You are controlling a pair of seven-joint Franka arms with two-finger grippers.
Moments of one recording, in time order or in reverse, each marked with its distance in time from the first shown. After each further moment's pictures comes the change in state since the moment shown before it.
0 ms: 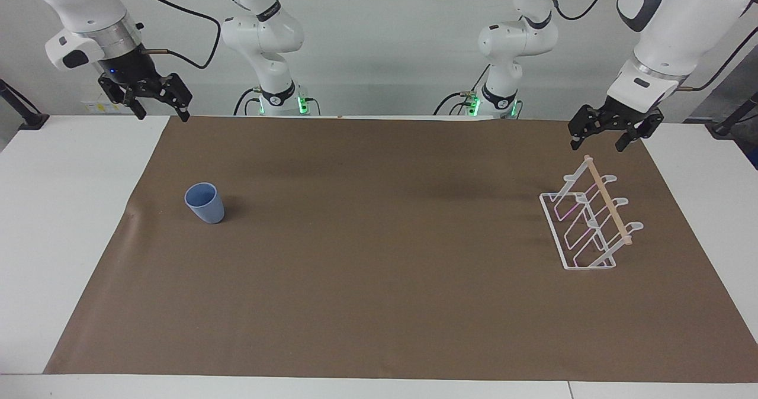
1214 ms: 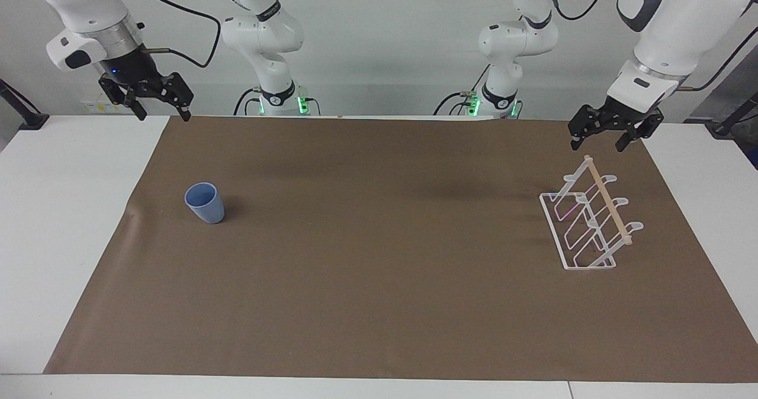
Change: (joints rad) left arm 0.000 0.000 0.000 0.000 0.000 0.000 0.000; right arm 0.003 0.000 0.006 0.000 0.000 0.000 -0.032
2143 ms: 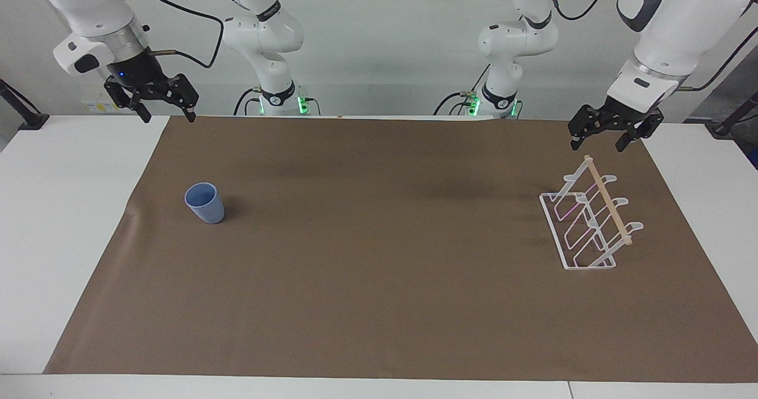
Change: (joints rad) left arm 0.000 0.000 0.000 0.000 0.000 0.000 0.000; right arm 0.005 -0.021 0.004 -0.082 0.001 0.074 -0.043
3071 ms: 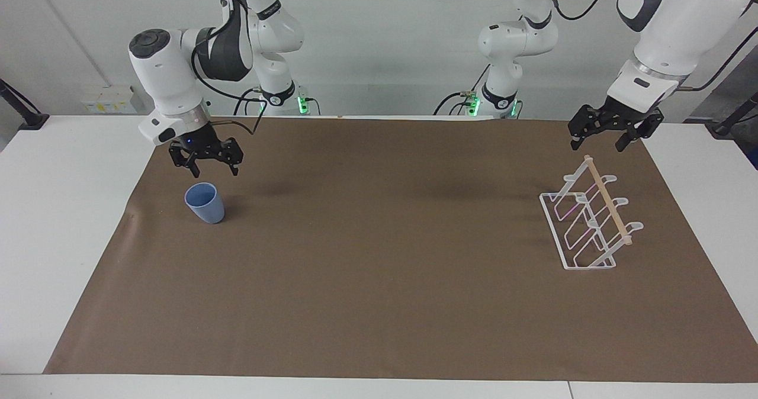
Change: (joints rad) left arm 0.000 0.000 0.000 0.000 0.000 0.000 0.000; right arm 0.003 0.000 0.062 -0.502 0.000 0.588 0.000
